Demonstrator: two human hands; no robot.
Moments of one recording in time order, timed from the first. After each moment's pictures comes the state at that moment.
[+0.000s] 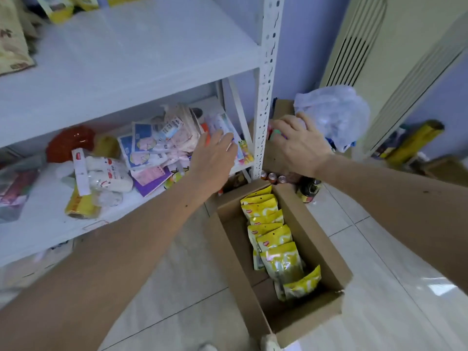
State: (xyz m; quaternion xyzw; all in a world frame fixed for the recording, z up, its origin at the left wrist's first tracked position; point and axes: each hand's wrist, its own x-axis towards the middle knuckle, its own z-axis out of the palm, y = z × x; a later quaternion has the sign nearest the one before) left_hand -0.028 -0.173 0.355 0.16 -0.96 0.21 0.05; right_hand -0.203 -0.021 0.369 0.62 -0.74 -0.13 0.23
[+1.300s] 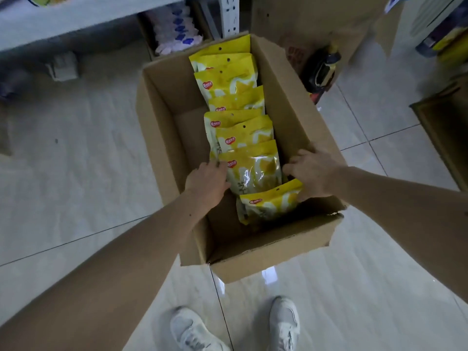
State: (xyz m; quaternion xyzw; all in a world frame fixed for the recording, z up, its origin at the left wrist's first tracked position) left_hand 0.006 0.061 -0.105 0.32 -0.92 -0.12 -0.21; right_hand -0.189 0.193 -0.070 0.65 -0.67 -0.31 -0.18
